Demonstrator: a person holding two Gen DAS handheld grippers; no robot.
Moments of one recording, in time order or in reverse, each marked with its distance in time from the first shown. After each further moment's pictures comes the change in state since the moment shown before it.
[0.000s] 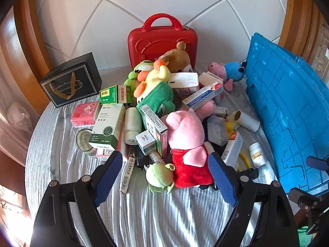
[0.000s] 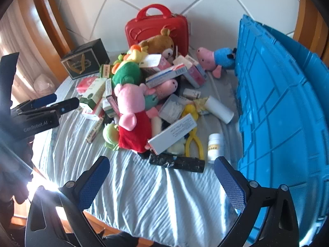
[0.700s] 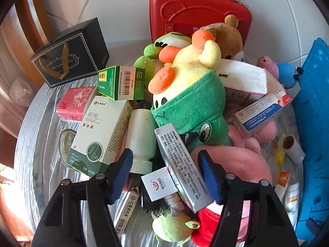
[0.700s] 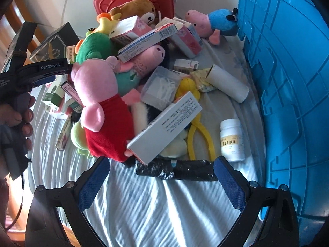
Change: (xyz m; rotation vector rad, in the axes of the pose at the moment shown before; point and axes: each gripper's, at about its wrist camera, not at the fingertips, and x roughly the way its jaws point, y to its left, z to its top) left arm 0.164 0.036 0.053 -0.145 0.155 0.109; right arm 0.124 -0.017 0.011 0.142 0.126 -0.079
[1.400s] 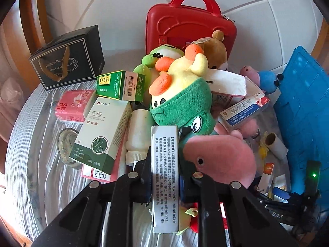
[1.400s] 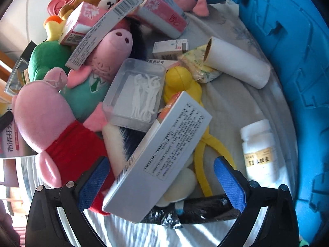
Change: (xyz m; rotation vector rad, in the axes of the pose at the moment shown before) left arm -0.041 0.025 -0.023 -0.008 -0.099 -0.139; right arm 0.098 -0.022 0.040 0.231 0.076 0.024
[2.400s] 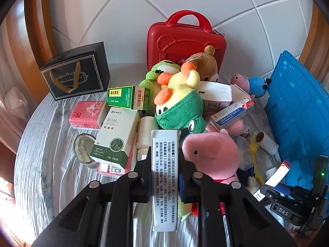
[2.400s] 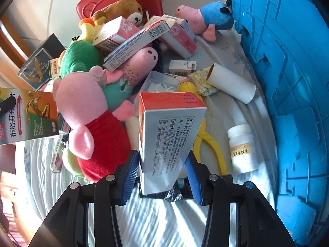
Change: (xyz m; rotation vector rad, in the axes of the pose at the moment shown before) left arm -0.062 0.005 -0.012 0.039 -0.071 -0.013; right arm -0.061 0.019 -0.029 -0.125 -0.097 -0.023
